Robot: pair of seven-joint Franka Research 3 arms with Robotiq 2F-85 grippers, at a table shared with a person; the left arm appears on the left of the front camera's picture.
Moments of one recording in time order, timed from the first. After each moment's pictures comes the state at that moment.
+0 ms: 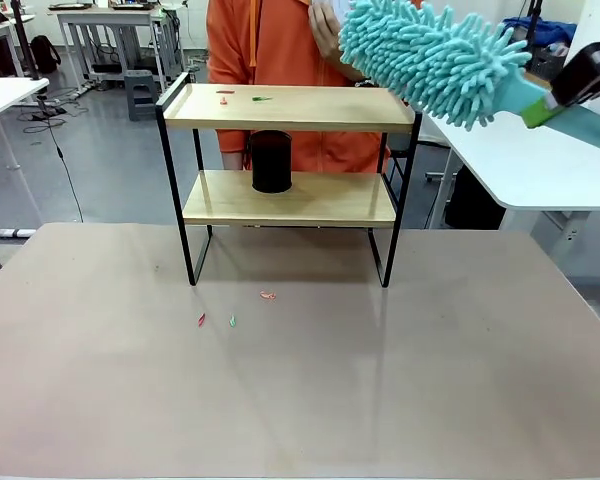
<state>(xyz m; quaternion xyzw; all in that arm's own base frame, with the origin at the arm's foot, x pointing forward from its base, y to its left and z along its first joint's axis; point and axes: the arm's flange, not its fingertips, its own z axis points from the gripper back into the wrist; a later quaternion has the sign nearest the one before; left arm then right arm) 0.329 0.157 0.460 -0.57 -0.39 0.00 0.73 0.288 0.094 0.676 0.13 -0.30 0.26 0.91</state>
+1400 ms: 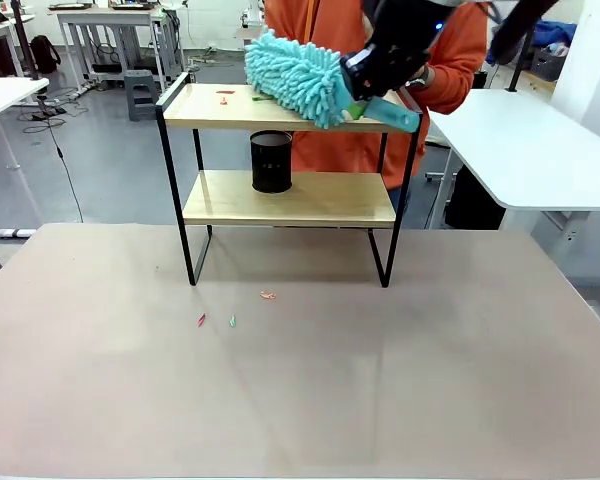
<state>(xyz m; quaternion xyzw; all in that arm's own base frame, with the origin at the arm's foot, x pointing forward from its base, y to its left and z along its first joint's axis) 0.328 0.157 0.460 -0.57 -0.39 0.00 0.73 0.422 0.288 0.650 0.07 -0.25 0.27 0.93</state>
